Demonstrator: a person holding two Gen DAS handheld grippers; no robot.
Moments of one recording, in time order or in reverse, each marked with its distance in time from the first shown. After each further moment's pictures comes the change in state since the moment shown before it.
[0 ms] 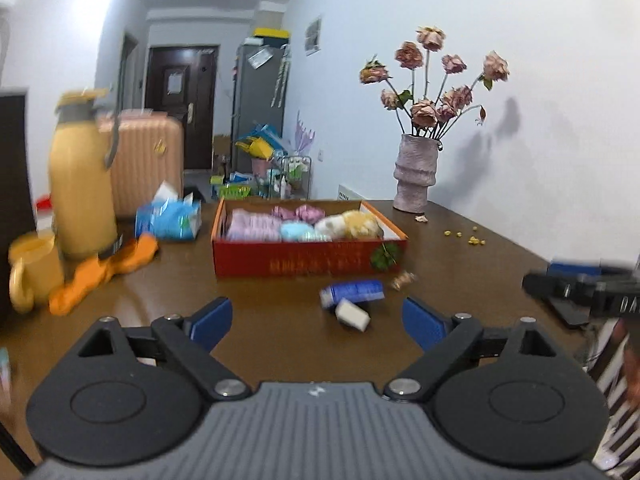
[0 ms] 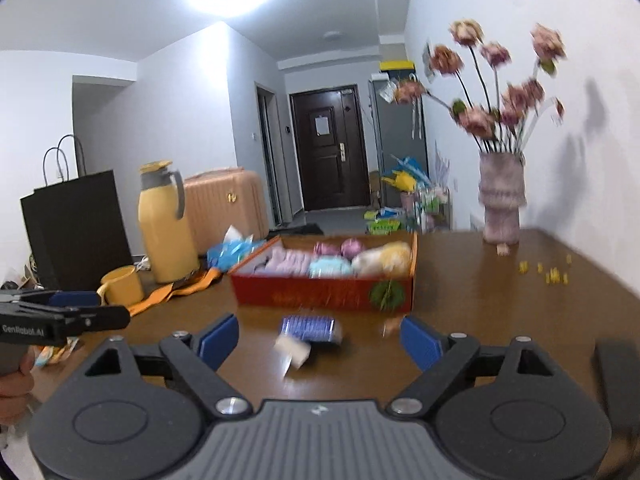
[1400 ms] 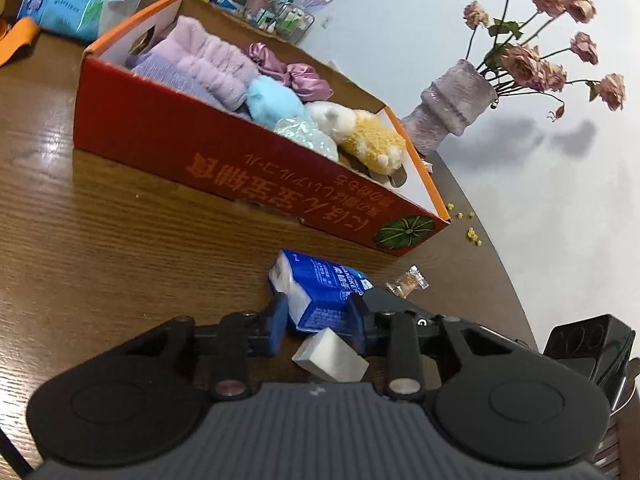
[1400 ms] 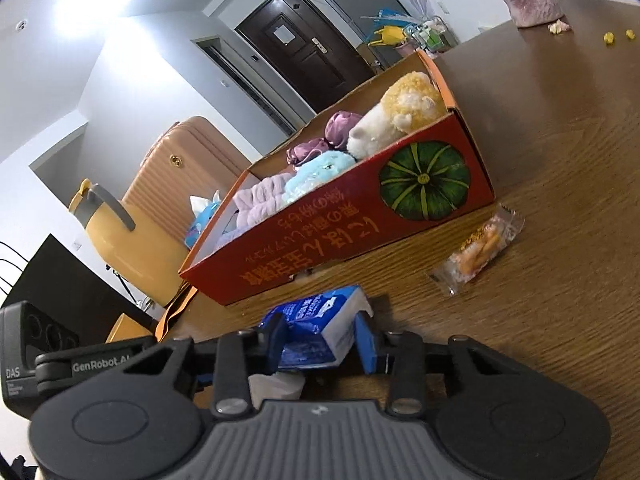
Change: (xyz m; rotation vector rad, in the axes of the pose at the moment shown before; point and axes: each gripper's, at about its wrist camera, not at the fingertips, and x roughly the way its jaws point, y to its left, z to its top) left arm 0.286 0.053 0.021 -0.440 0.423 -0.257; right arm 0.277 -0.083 -0.015 0.507 0.303 0.231
